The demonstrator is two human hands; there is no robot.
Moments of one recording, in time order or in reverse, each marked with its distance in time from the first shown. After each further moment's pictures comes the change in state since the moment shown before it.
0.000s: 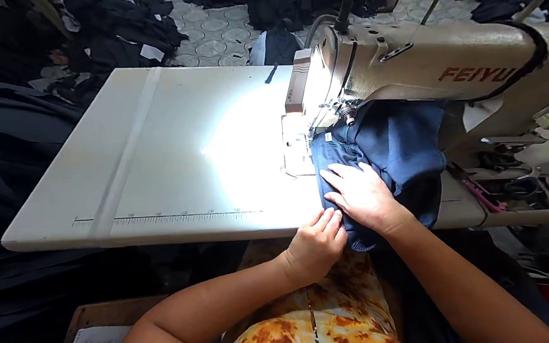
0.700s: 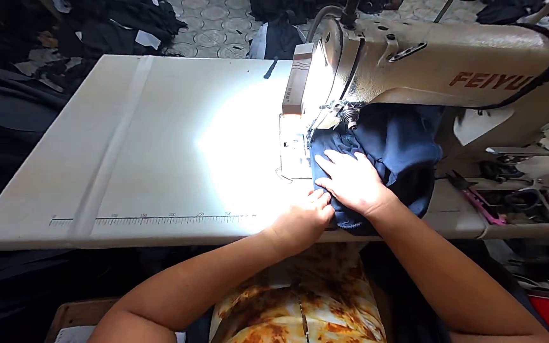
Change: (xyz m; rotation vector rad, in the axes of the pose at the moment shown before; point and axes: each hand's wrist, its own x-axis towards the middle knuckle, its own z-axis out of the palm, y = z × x) left_hand 0.035 -0.052 -0.011 -0.148 -0.217 0.013; right_hand 0.037 0.003 -0.012 -0.043 -0.105 0.083
